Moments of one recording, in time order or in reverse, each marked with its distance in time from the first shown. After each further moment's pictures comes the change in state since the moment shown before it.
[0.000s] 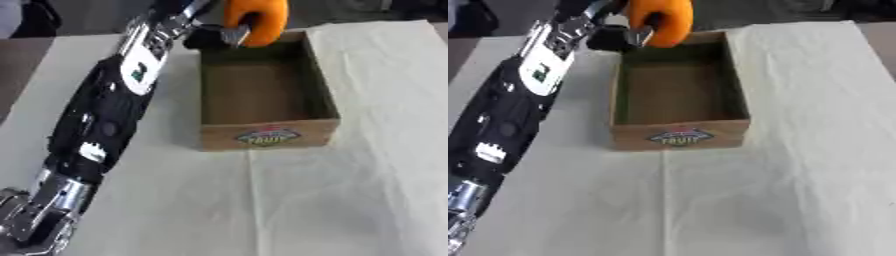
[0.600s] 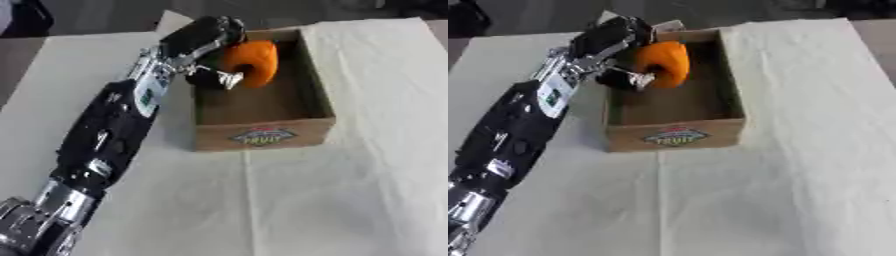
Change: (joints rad) left arm 0.026 -0.020 0.017 0.105 -0.157 -0.017 -0.085; right arm -0.001 0.010 0.001 0.000 0.016 0.041 -0.023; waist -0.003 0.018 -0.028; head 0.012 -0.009
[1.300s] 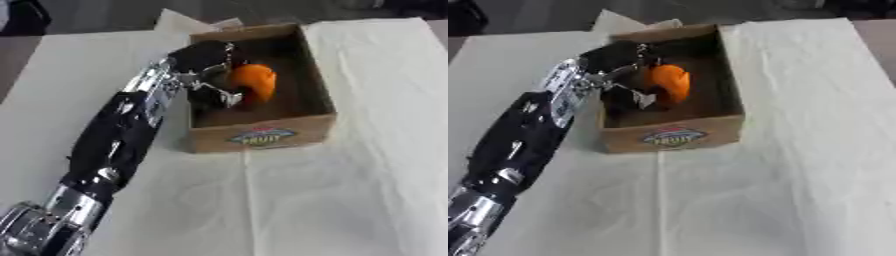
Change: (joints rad) left arm 0.013 0.008 -0.015 -0.003 -0.185 0.027 -0.108; right arm -0.012 0.006 0.011 0.000 -0.006 -0.017 -0.007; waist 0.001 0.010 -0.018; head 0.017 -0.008
